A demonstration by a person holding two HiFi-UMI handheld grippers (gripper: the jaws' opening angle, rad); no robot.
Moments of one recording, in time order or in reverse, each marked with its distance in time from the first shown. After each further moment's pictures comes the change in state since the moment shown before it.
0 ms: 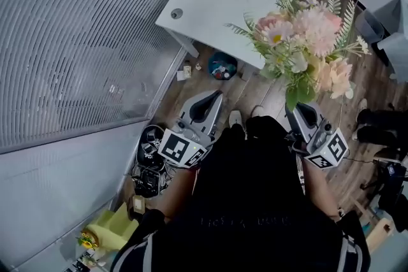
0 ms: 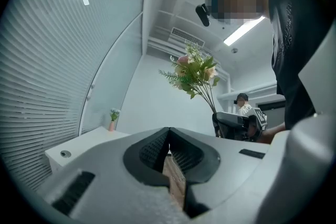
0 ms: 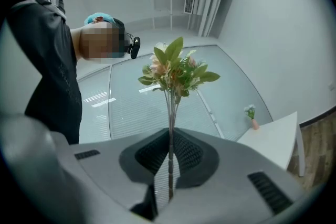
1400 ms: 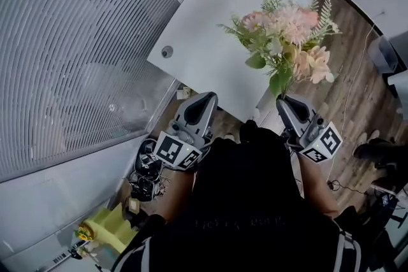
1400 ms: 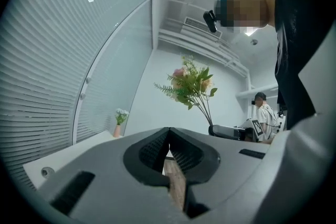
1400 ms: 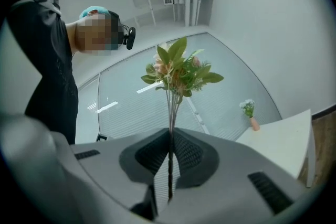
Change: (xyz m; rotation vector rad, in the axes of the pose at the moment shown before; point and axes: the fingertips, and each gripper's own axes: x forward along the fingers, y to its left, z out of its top) left arm 0.212 0.101 0.007 -0.028 0.022 0.133; right arm 0.083 -0.250 0.027 0.105 0.056 0.094
